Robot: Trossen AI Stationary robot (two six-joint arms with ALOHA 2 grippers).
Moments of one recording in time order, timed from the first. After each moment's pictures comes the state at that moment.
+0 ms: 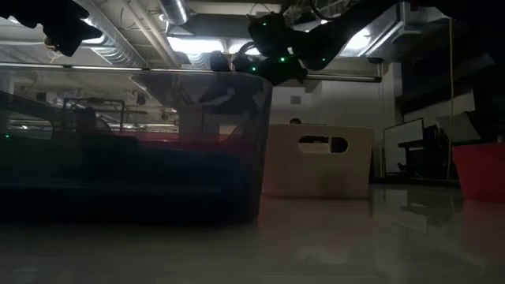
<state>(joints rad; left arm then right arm) -0.46 0.23 0.56 -0.67 -0.53 -0.33 -0.29 2.03 1.43 0.29 0.06 0.49</state>
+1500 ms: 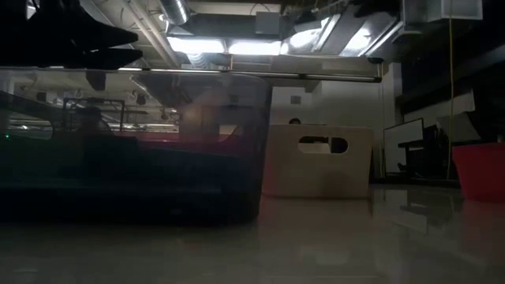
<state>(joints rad) -0.13 0.21 0.01 0.40 -0.42 -0.14 -0.54 1.11 1.54 -0.98 -0.18 -0.03</state>
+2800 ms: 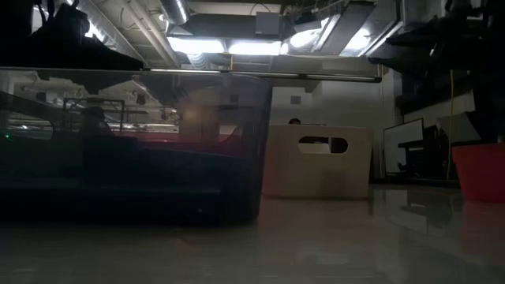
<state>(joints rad) -0.10 0.21 0.01 0.30 -0.56 0.03 -0.54 0.20 0.17 0.19 -0.30 0.57</state>
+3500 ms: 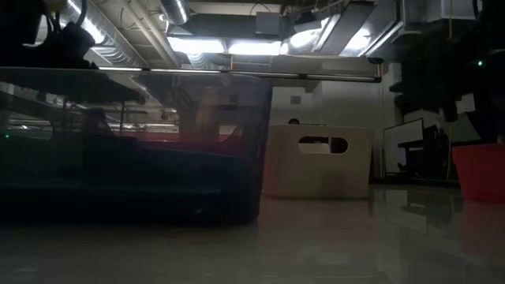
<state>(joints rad) -0.10 0.21 0.01 0.10 -0.59 0.11 -0.54 0.03 0.16 -0.21 0.06 0.46</state>
